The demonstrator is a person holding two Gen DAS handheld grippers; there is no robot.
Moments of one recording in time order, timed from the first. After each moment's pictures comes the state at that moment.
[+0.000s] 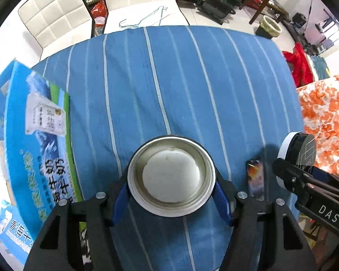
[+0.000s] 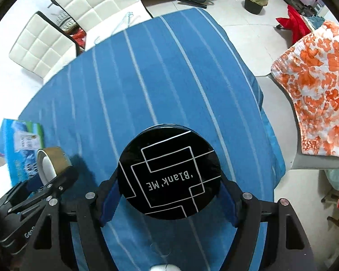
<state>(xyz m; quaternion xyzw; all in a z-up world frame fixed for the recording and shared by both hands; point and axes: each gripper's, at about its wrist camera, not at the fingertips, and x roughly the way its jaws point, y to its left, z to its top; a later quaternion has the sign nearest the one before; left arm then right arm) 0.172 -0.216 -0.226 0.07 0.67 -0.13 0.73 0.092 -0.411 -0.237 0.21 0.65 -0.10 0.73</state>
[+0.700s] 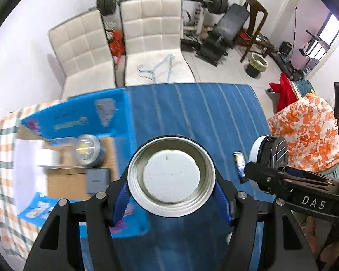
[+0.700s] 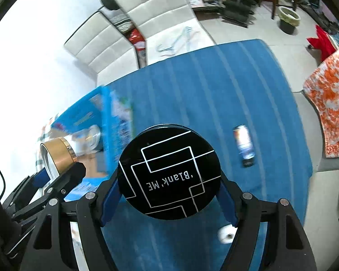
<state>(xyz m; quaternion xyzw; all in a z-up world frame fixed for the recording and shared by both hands) 0.121 -0.105 -0.095 0.05 0.56 -0.14 0.82 0.066 -0.269 -0.120 0.22 0.60 0.01 0.77</state>
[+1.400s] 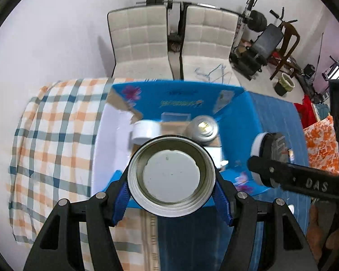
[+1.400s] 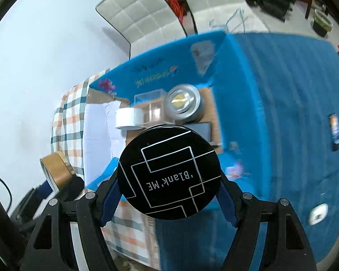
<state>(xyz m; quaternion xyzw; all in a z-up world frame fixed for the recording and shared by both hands) 0.118 0.111 -0.087 0.01 0.56 -0.07 0.82 0.148 -0.049 -0.154 0.23 0.64 0.07 0.73</state>
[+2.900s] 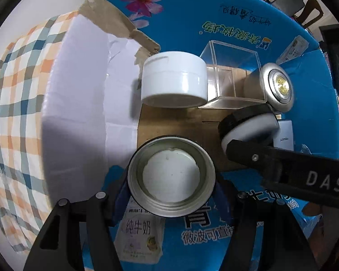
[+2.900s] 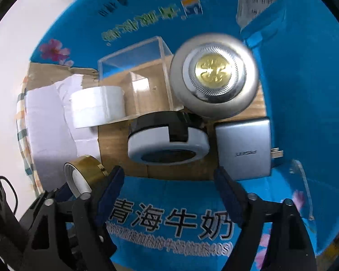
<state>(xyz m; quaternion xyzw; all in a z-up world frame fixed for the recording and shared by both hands) 0.173 0.151 -0.244 0.01 0.69 -0.08 0.72 0.214 0.009 -0.274 0.16 0.73 0.04 0.66</state>
